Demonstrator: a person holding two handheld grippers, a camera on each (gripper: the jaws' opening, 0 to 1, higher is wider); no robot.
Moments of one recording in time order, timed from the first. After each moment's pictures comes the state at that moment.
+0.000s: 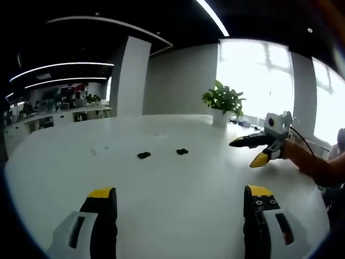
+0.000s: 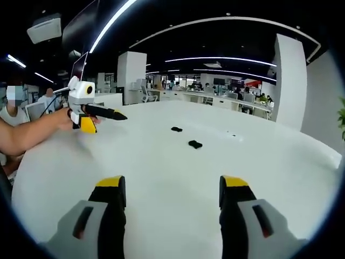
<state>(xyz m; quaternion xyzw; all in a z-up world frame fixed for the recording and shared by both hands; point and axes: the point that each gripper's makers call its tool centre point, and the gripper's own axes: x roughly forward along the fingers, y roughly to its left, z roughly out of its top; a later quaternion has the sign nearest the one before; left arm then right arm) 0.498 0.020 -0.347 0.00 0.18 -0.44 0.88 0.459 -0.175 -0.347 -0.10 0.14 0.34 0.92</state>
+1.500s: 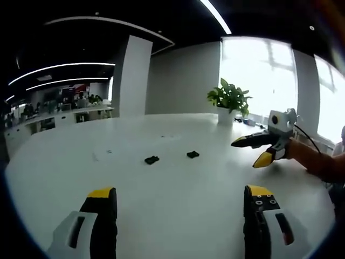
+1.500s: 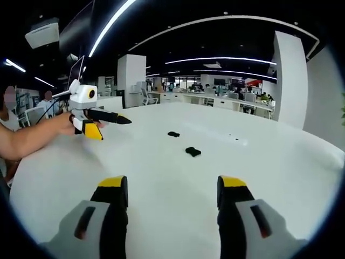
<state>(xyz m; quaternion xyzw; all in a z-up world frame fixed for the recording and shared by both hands) 0.533 0.013 -0.349 0.01 0.18 -0.43 0.88 0.488 -0.163 -0.346 -0.09 0.14 0.35 0.92</state>
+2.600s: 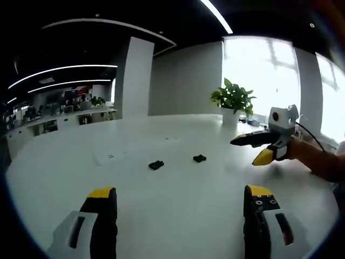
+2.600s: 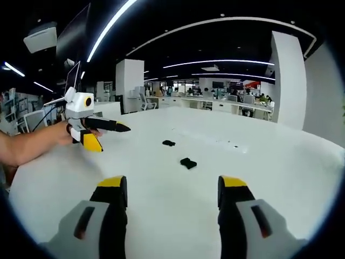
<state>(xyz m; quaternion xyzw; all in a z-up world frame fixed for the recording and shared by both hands) 0.554 0.000 -0.343 0.01 0.17 -0.42 0.89 0.515 -0.162 -0.336 -0.07 0.13 0.34 0.93</state>
